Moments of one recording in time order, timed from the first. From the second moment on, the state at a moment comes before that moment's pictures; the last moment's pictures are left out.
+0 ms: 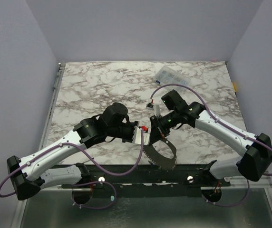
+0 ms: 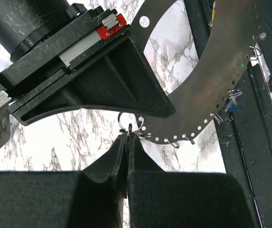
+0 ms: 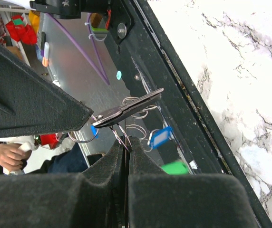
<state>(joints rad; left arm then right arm) -0.96 1.05 1.04 -0.60 0.48 0.78 0.73 1.37 1.12 -0.74 -0.81 0.32</state>
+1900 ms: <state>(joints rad) -0.96 1.06 1.03 -0.54 0.48 0.87 0.77 1.34 1.05 -0.58 -0.91 0.32</state>
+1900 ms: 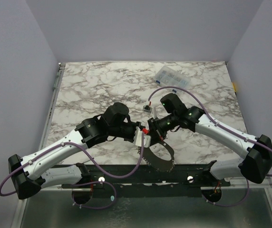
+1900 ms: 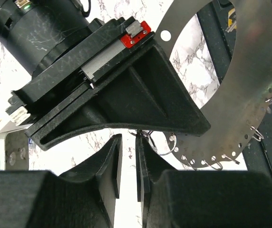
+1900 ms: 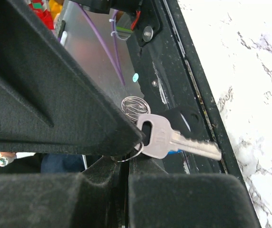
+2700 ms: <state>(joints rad) -0.96 1.01 1.12 -0.52 0.41 0.71 0.77 1.24 0.94 -0.25 -1.06 0.39</state>
